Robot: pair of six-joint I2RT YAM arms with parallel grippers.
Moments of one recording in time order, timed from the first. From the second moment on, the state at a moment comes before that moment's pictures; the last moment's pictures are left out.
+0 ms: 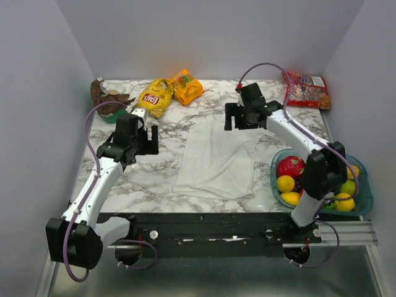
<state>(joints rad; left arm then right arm) -0.21 1.07 0.92 -0.58 0.02 -0.16 0.44 1.81 1.48 -0.63 0.00 0.28</state>
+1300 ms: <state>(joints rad) -0.12 1.70 1.13 -0.58 -0.42 0.00 0.44 0.82 0.94 -0.39 -0.07 0.42</state>
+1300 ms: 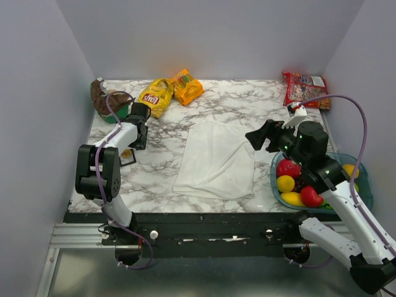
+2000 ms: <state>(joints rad) -0.12 1.74 1.13 -0.59 -0.48 0.01 0.44 0.84 0.93 -0.36 -0.07 0.44</state>
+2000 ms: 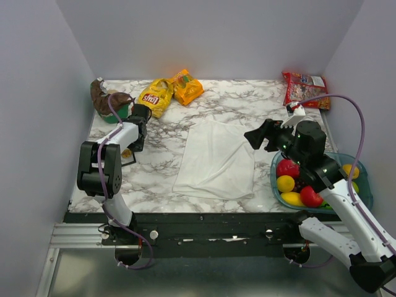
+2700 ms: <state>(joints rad) -0.13 1.79 1.14 -0.63 -0.49 0.02 0.44 0.84 0.93 -0.36 -0.08 0.44</state>
